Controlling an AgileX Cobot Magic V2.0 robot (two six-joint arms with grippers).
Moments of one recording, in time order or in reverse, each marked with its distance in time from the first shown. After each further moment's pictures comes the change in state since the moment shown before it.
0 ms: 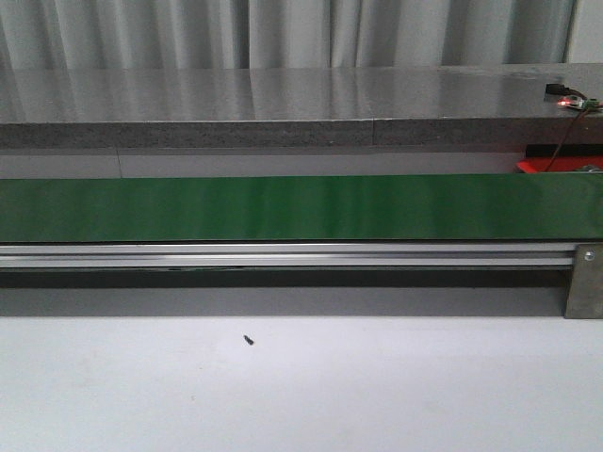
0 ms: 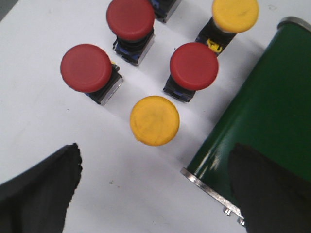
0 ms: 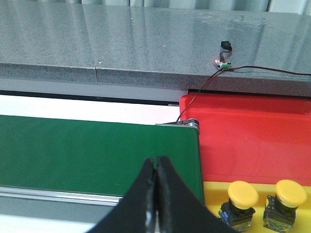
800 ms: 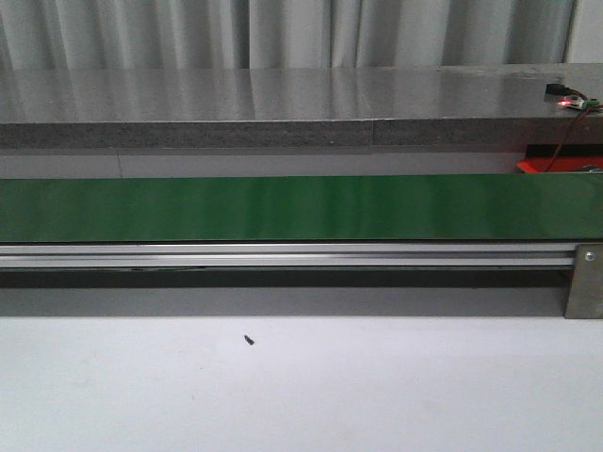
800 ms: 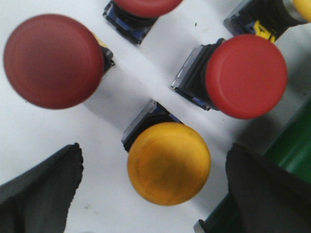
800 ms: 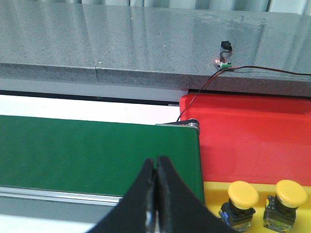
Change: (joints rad) left arm 0.059 0.250 -0.119 -0.162 0.055 0.068; right arm 0.000 0.000 0.000 0.000 0.000 0.000
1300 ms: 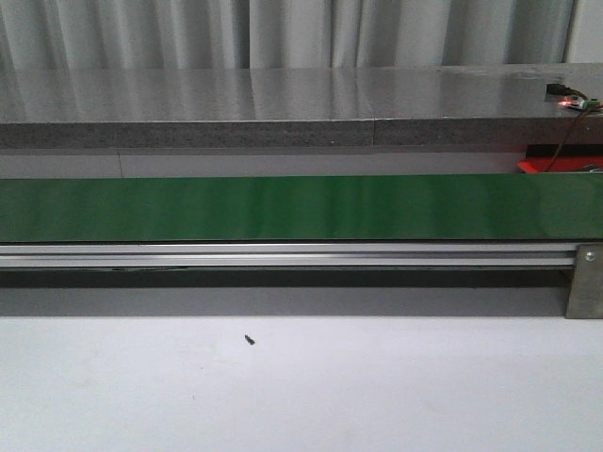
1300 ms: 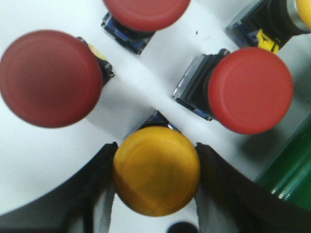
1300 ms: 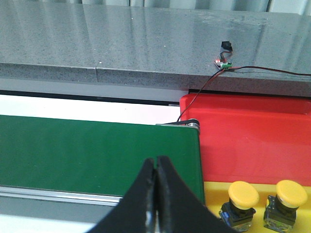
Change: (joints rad) left arm 0.000 0.017 -0.018 -0.002 -0.012 0.017; right arm 0.000 0.000 0.000 0.000 0.000 0.000
